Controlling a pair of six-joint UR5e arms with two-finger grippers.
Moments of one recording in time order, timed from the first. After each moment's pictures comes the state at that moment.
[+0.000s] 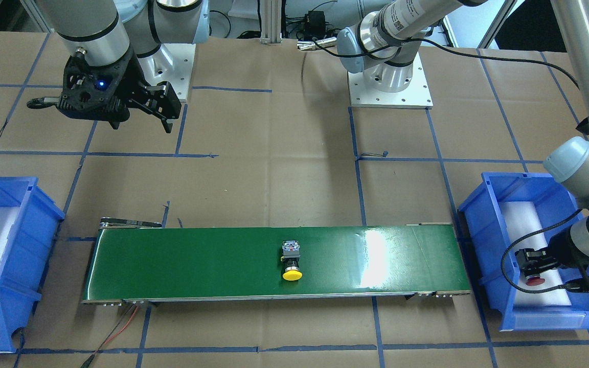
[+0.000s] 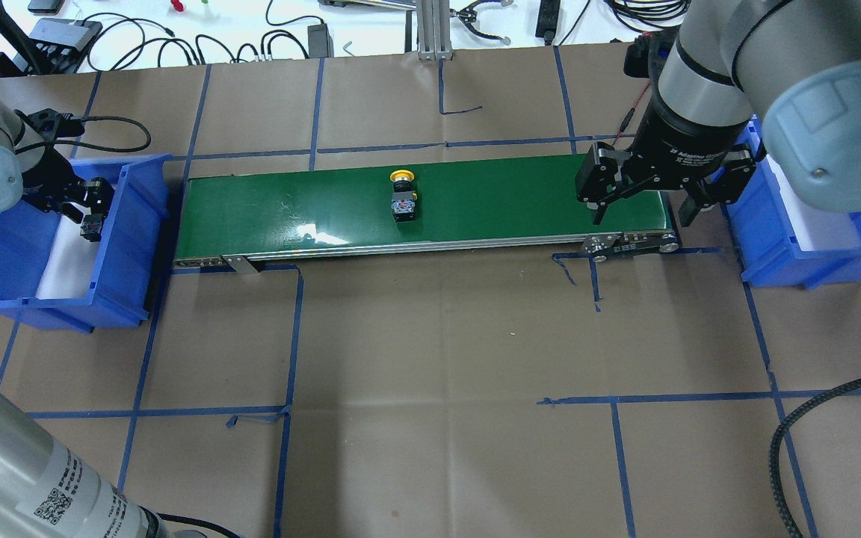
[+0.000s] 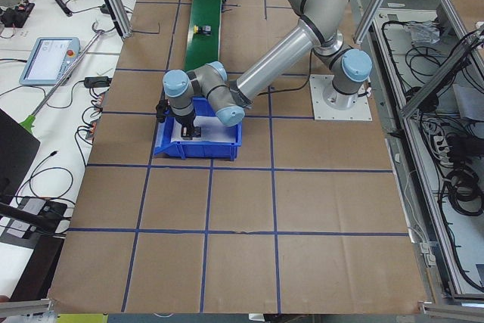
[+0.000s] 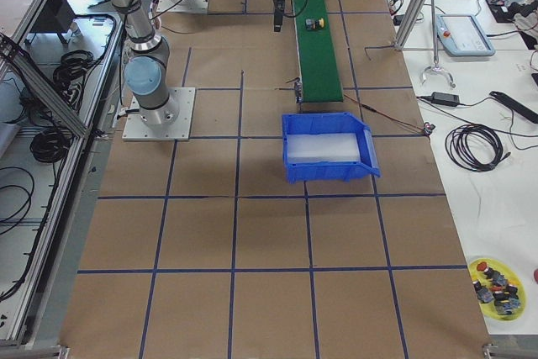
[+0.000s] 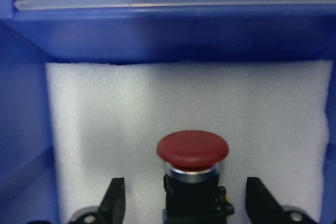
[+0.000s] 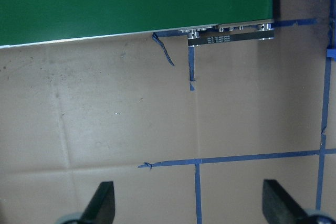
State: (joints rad) left arm -1.05 -2.15 -1.55 -1.02 1.57 0.55; right arm 1.62 -1.60 1.68 -1.65 -1.56 0.12
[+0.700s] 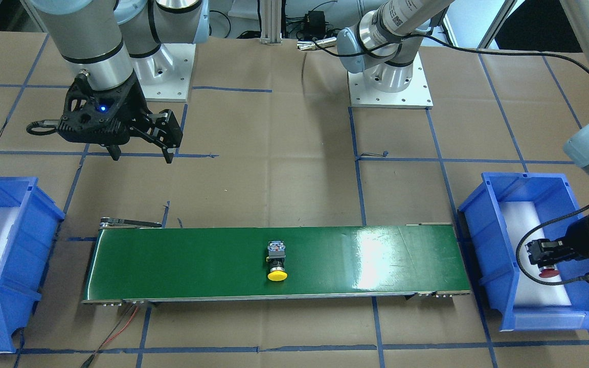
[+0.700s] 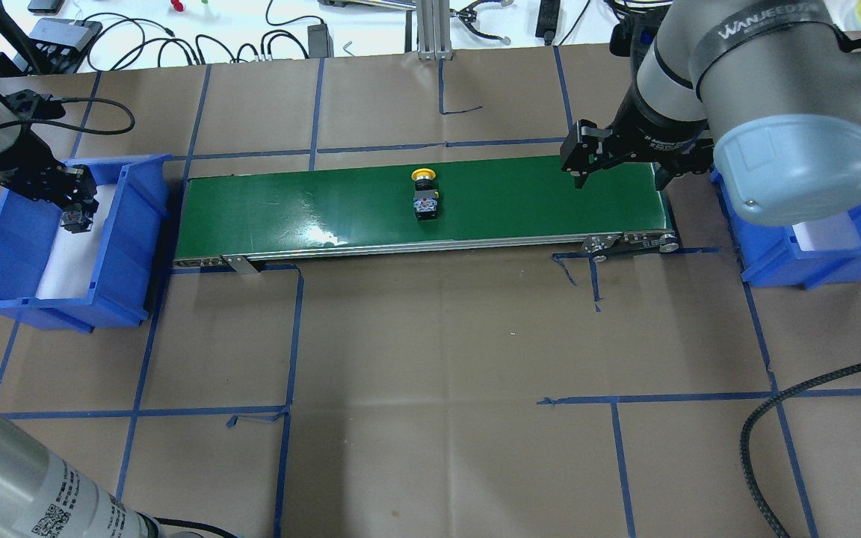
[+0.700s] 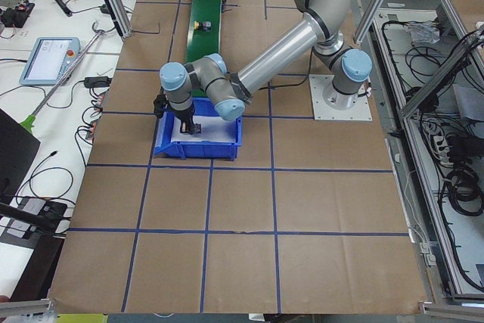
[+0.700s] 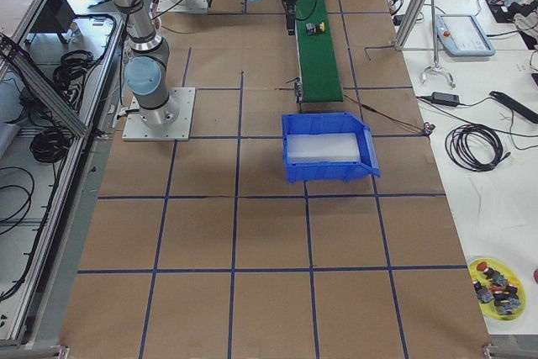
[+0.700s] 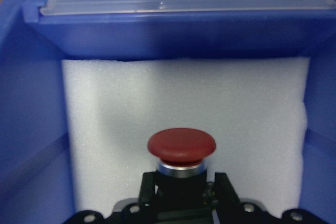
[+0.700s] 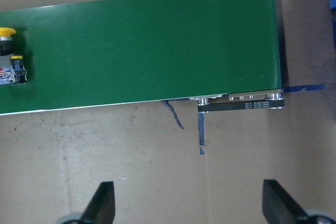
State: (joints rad) left arm -1.04 -2.08 -1.49 -1.17 1.57 0.55; right arm 1.62 -1.56 1.74 -1.87 -1.56 0.12
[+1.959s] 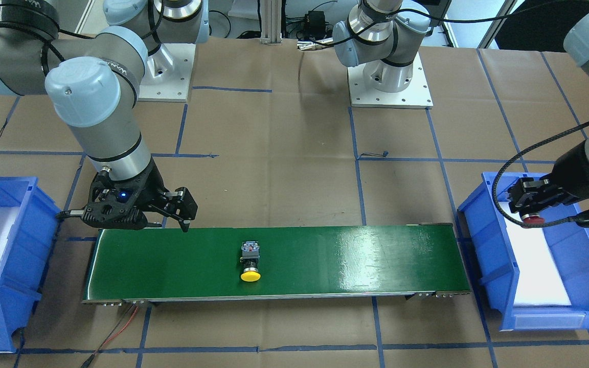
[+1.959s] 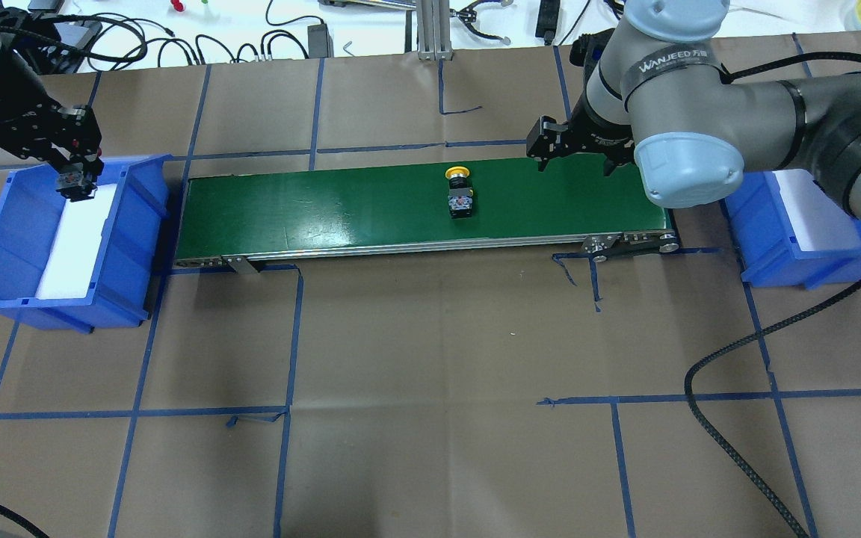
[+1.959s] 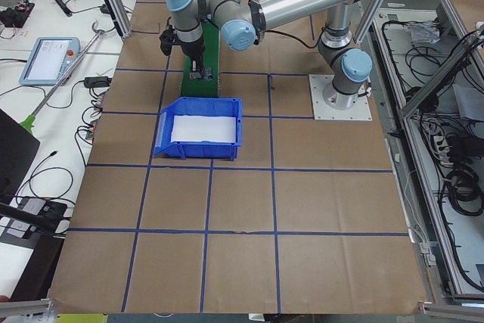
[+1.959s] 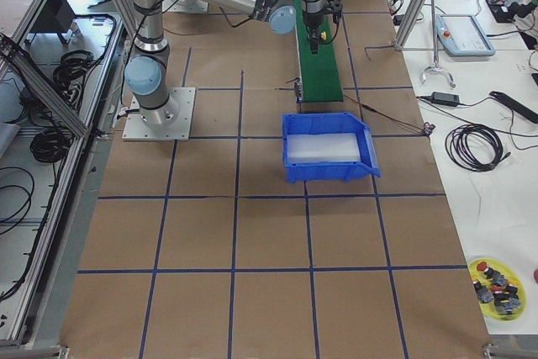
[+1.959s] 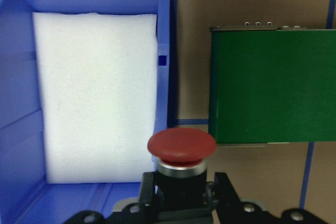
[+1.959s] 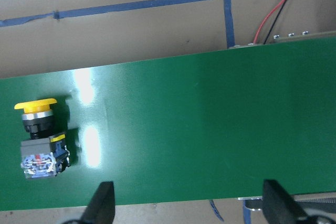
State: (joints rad) left arm -1.23 -1.84 -1.44 -1.51 1.58 0.32; right arm 1.62 -1.32 1.73 -2.16 -1.48 0.15
